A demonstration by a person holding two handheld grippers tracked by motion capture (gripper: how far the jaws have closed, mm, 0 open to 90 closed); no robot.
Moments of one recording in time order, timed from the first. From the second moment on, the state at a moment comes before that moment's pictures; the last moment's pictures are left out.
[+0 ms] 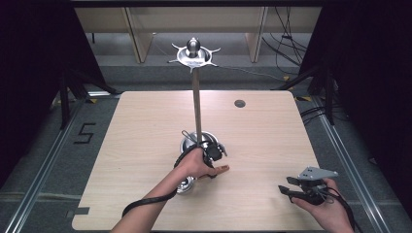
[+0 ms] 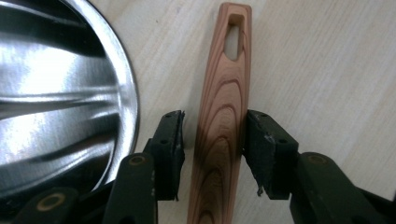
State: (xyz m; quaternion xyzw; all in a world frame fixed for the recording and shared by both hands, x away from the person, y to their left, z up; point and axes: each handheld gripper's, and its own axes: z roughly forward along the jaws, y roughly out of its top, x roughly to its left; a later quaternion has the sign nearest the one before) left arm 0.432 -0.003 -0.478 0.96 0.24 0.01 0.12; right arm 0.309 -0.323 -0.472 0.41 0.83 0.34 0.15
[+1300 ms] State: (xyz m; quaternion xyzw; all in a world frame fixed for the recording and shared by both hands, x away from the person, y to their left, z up) left arm 0.379 0.078 -0.421 0.89 0.30 0.13 0.33; right arm 0.311 -0.323 -0.473 0.40 0.83 0.34 0.16
